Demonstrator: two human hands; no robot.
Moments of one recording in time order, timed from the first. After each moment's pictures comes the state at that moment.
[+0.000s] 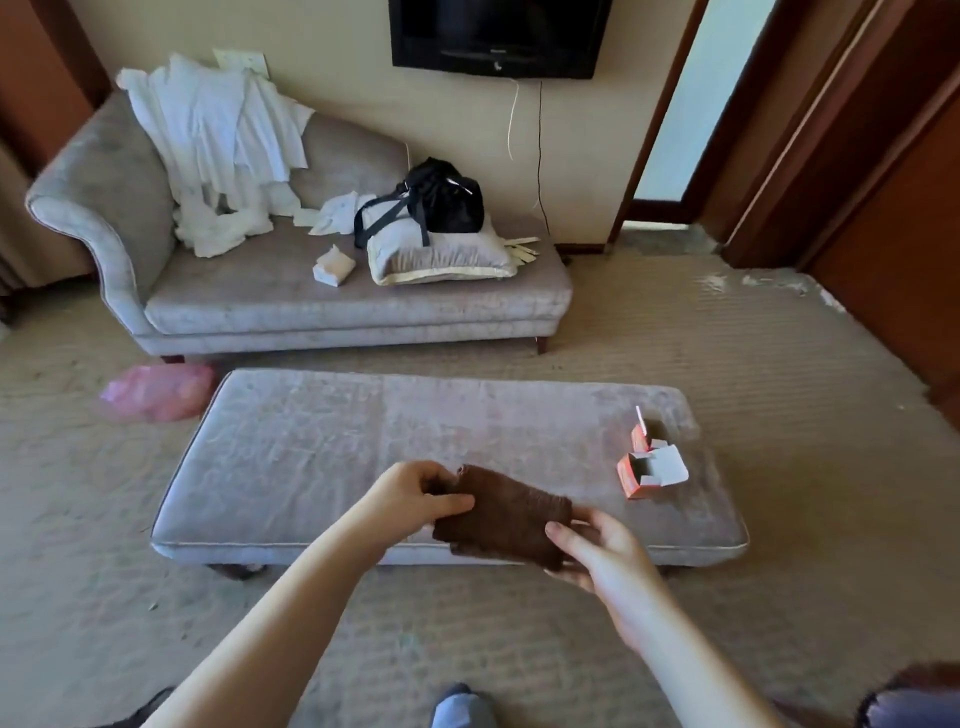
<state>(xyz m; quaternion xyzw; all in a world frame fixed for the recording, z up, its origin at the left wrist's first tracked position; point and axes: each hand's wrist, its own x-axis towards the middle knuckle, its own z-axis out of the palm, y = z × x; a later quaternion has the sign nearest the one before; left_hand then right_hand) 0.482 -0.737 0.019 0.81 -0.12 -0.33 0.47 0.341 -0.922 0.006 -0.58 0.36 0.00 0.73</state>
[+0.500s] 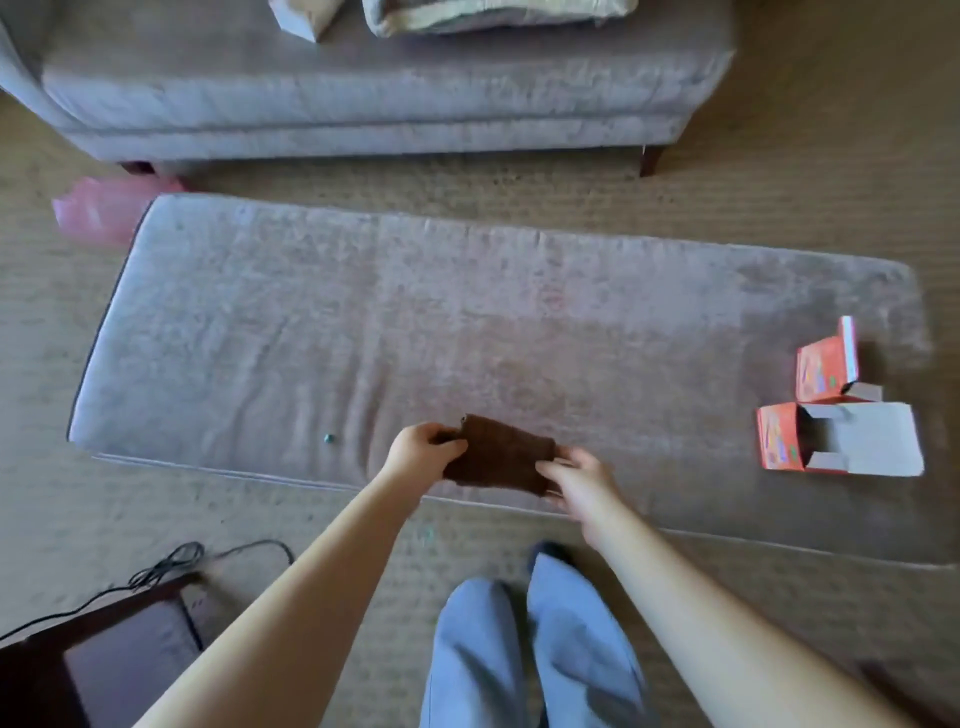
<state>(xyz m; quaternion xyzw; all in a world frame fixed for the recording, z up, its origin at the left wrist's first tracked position) 0.643 -0.836 -0.345 0.80 0.19 -0.38 0.43 0.564 -1.015 -0.355 -0.55 0.49 0.20 0.65</state>
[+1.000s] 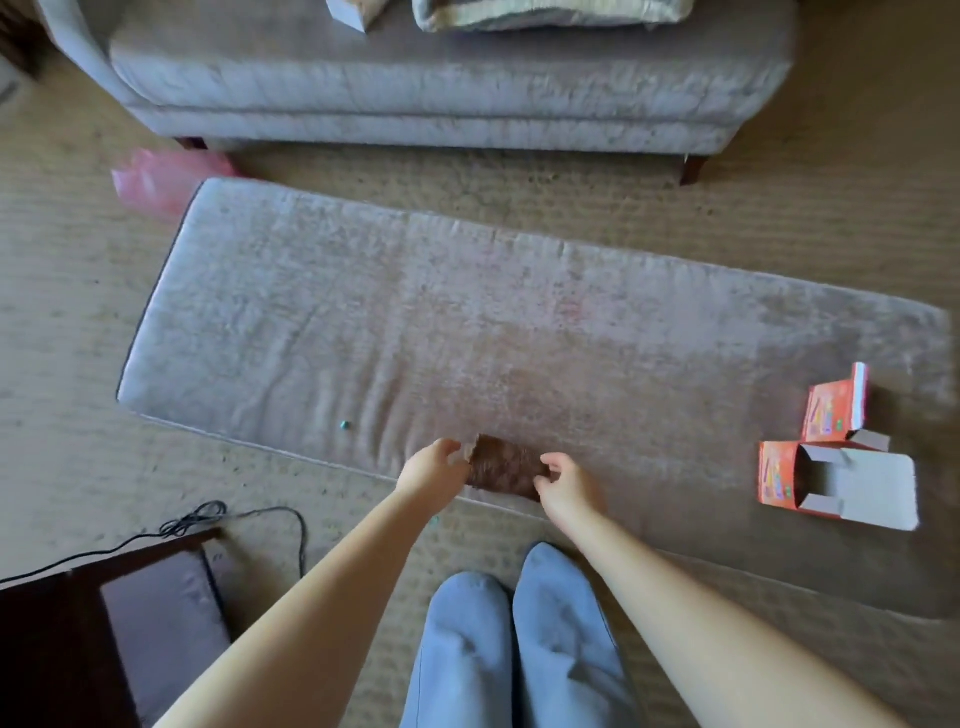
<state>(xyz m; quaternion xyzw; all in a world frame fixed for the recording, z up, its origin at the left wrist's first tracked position) 0.628 -0.855 -0.322 0.87 0.12 -0.42 0.24 0.576 -1.024 -0.347 -0.79 0.32 0.33 0.41</state>
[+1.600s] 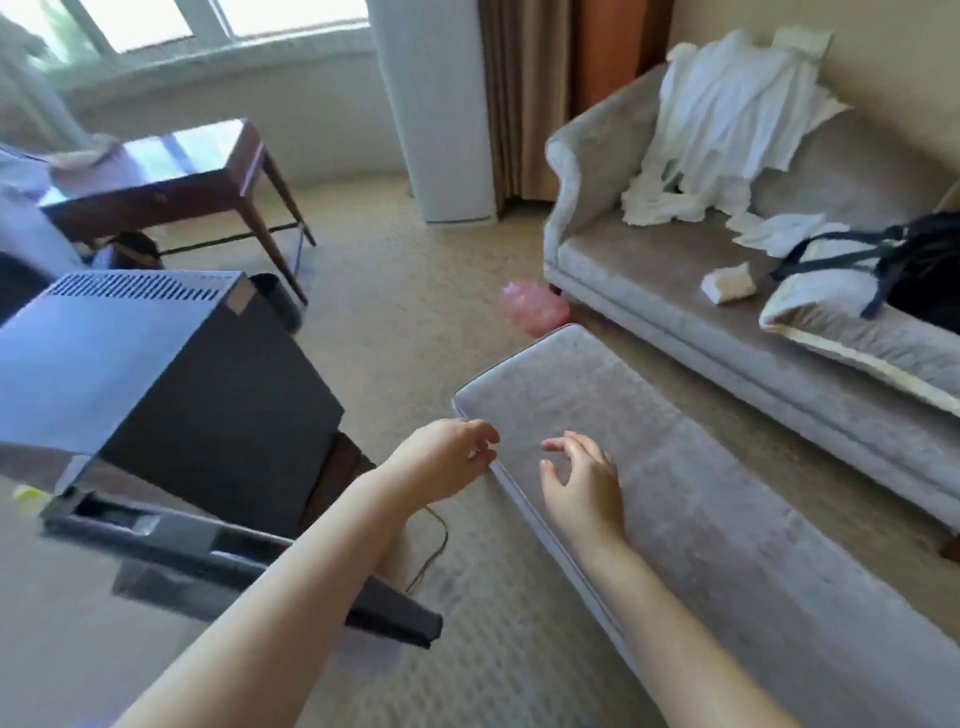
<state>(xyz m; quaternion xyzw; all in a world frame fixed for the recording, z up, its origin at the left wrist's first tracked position) 0.479 -0.653 0.042 0.97 0.13 -0.09 0.17 0.546 -0.815 -0.029 -0.88 -0.20 0.06 0.43</state>
